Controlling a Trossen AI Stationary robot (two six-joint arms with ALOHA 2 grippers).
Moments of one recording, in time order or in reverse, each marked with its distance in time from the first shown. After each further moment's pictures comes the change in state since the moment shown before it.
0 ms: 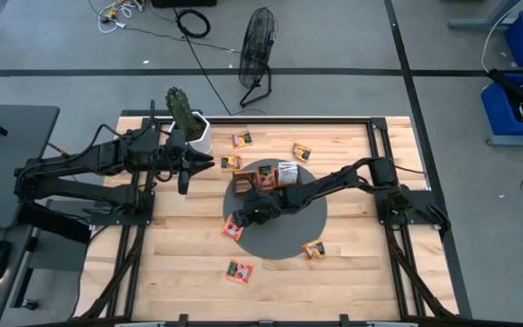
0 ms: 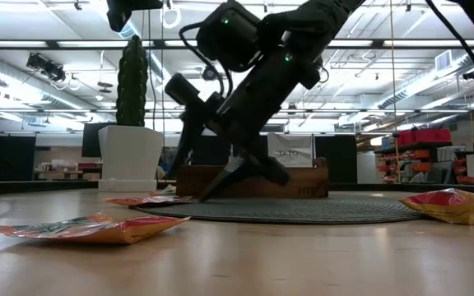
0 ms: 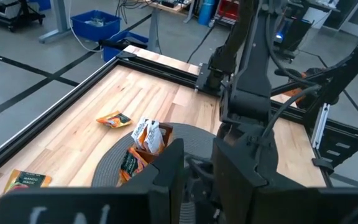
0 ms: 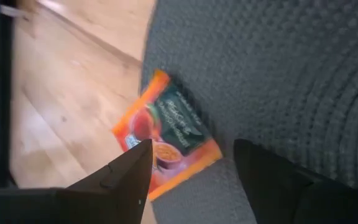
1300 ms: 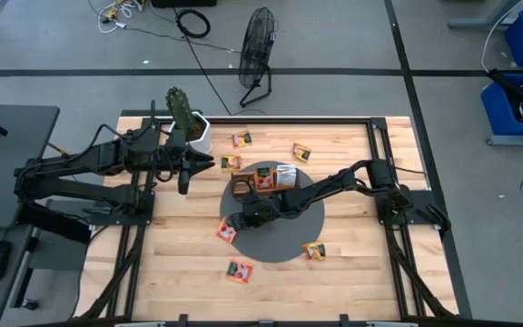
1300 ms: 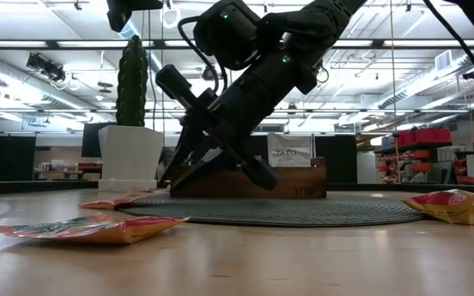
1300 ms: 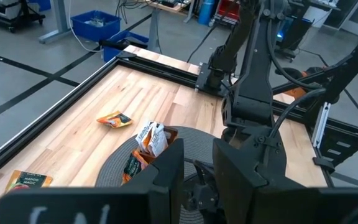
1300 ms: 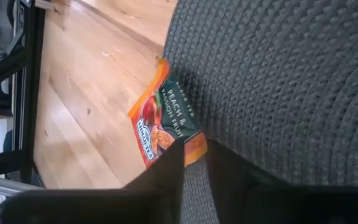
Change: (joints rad) left arm 0.000 0.002 0.000 -0.001 0.000 0.006; right arm 0.012 0.024 -0.001 0.118 -0.007 -0.012
